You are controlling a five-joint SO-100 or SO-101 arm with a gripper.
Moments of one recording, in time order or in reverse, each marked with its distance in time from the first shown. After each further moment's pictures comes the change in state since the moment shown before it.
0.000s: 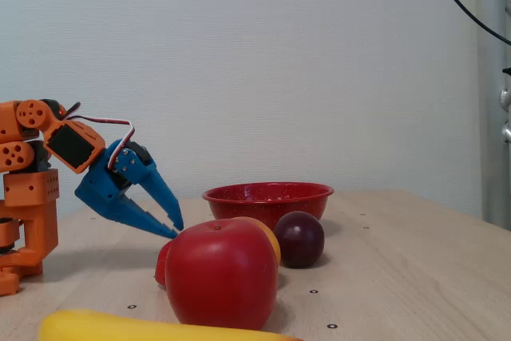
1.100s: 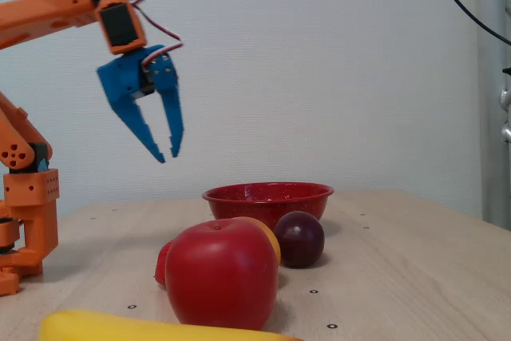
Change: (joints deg) arm -0.1 -60.7 -73.7 37.8 6.8
